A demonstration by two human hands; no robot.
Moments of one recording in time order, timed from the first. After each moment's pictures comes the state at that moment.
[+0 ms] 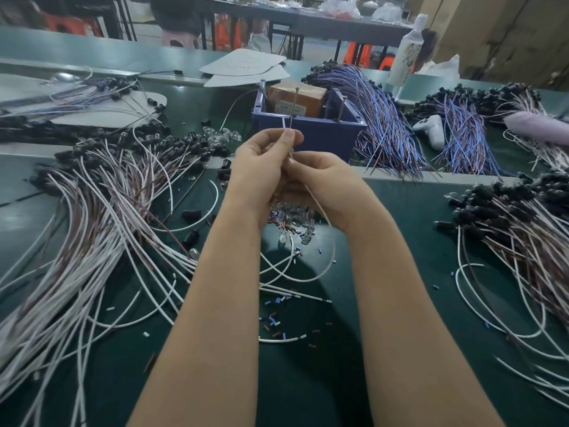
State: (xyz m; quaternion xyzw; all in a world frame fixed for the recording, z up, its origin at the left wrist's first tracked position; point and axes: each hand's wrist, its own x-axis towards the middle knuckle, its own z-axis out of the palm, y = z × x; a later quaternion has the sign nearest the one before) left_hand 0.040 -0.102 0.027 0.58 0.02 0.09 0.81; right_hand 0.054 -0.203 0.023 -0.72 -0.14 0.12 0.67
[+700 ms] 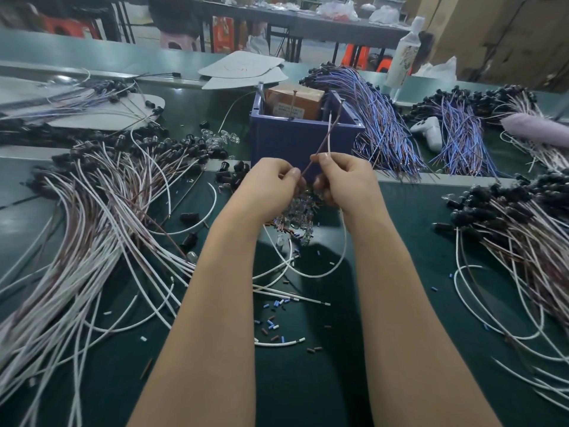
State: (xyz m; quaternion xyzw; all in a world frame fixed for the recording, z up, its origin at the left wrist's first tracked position) left_hand 0.044 -0.099 0.020 0.87 -0.03 0.05 0.48; right_hand 0.066 -0.224 0.015 -0.77 0.00 -0.07 0.63
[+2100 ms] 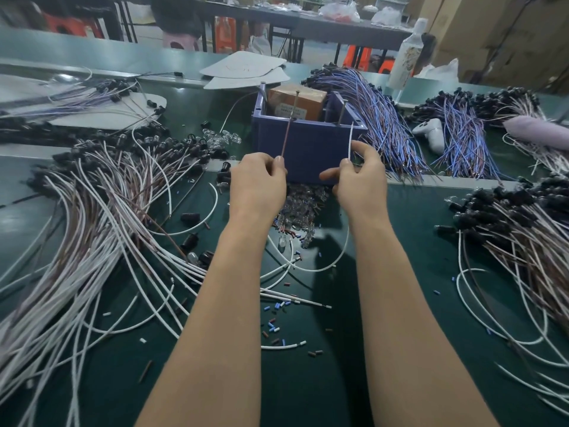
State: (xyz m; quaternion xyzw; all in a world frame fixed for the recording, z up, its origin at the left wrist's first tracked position) left_hand 0.059 -0.099 0.003 0.85 0.08 0.20 0.48; right_hand 0.076 -0.229 0.004 -0.78 0.04 -0.16 0.60
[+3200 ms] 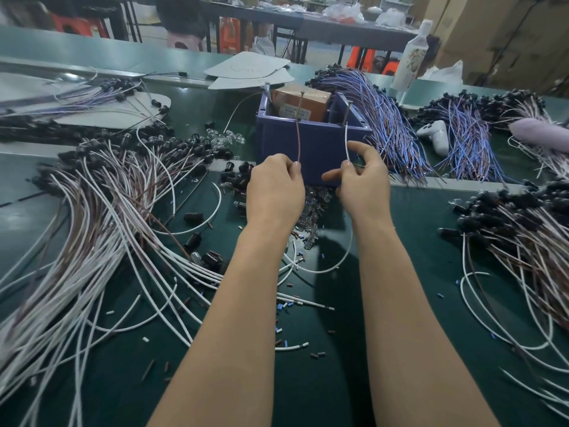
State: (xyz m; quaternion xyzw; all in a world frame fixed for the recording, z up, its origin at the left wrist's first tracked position) left_hand 0.051 -0.116 0.010 0.87 0.08 0.18 0.45; right_hand 0.079 -0.230 0.000 -0.79 0.02 -0.17 0.59
